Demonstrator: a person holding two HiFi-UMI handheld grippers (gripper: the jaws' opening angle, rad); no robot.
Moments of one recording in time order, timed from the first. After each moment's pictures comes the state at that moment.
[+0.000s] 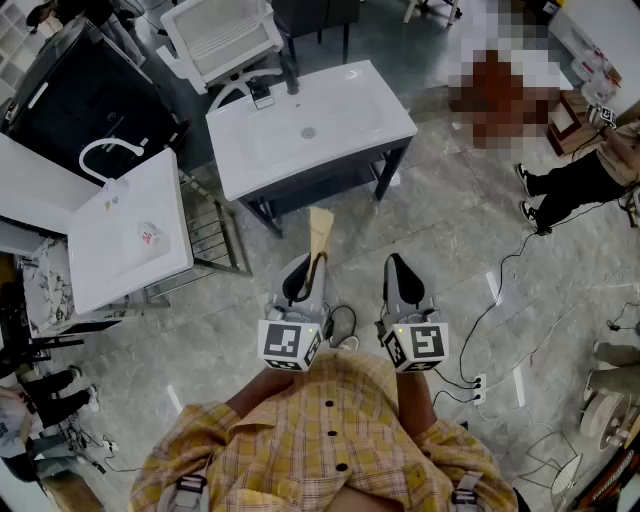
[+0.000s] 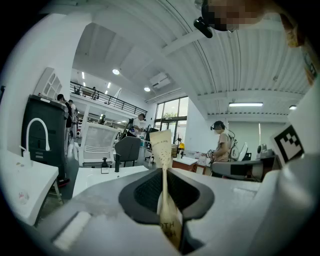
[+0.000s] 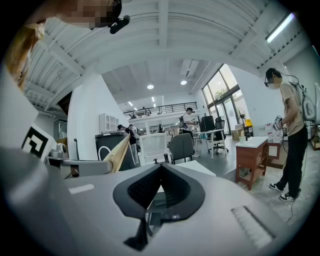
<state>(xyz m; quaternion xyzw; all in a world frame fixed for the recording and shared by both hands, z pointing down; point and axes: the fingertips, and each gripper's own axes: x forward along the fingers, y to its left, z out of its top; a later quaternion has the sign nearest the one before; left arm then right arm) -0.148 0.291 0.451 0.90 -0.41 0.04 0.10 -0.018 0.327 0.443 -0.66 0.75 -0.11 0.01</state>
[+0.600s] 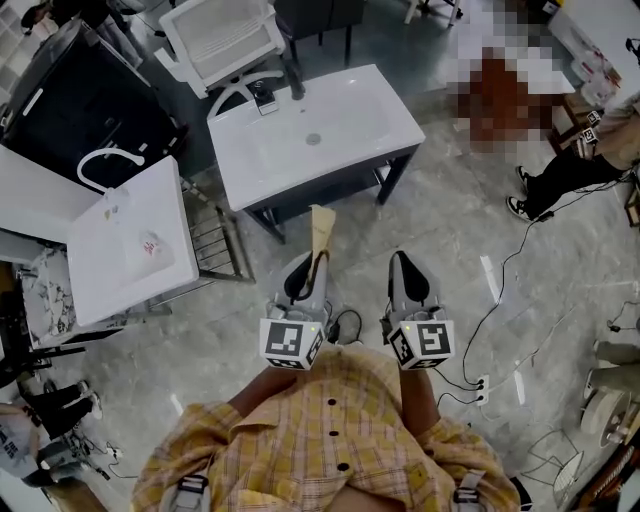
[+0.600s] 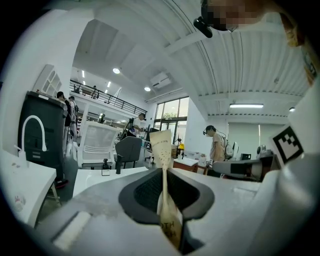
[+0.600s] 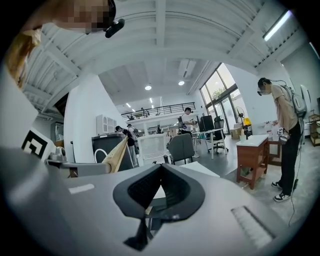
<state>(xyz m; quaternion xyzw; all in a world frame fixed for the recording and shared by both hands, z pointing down) -0.163 0.246 0.453 0.91 -0.41 0.03 0.10 -0.027 0.283 0.443 -0.66 0.74 -0.12 0.02</state>
